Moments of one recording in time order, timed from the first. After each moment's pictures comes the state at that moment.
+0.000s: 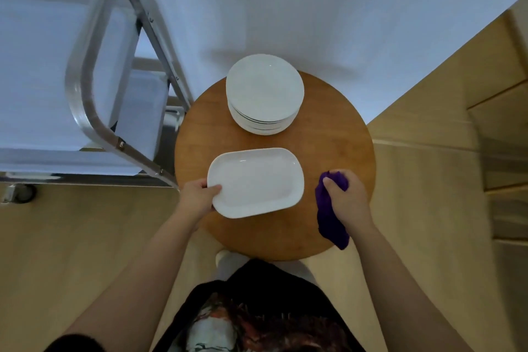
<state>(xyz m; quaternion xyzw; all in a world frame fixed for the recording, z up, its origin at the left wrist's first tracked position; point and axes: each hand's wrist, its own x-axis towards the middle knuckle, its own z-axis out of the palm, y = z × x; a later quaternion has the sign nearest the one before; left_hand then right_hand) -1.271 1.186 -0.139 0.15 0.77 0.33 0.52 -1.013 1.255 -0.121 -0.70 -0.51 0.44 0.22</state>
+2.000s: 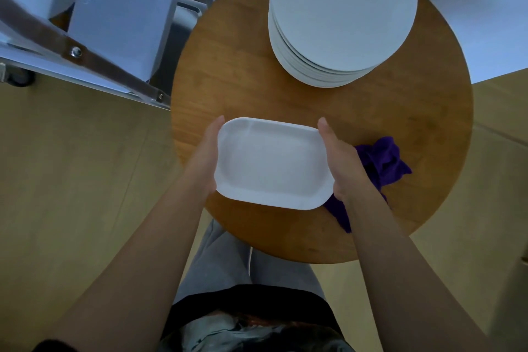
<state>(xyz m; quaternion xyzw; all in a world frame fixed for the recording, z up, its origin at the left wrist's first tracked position) -1.274 1.225 -0.253 -0.10 0.69 0.40 0.60 -1.097 1.335 -0.253 -0.71 -0.34 0.62 0.00</state>
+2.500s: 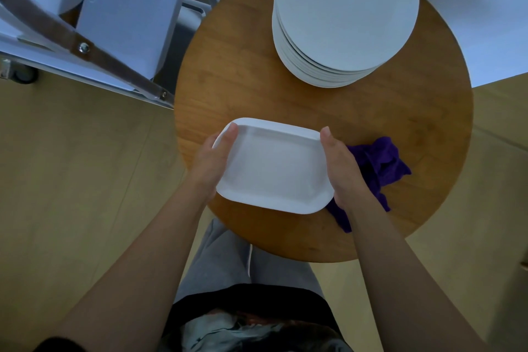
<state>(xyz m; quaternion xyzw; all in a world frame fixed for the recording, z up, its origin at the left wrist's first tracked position) -1.264 1.210 -0.243 0.02 0.73 0.40 0.56 -1.087 1.319 -0.257 -0.67 -0.41 0.62 0.02</state>
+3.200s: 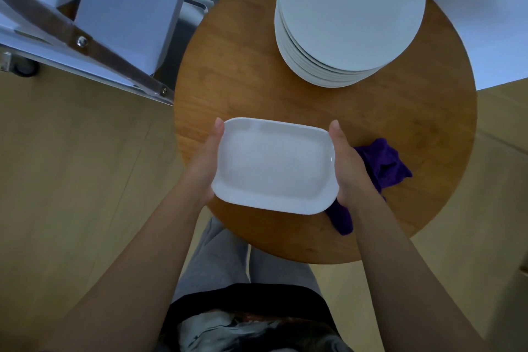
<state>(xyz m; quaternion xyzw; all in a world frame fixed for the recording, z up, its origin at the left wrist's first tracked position) -1.266 1.207 -0.246 -0.07 0.66 0.44 0.61 -1.083 1.330 -0.259 -0.66 -0.30 0.69 0.03</state>
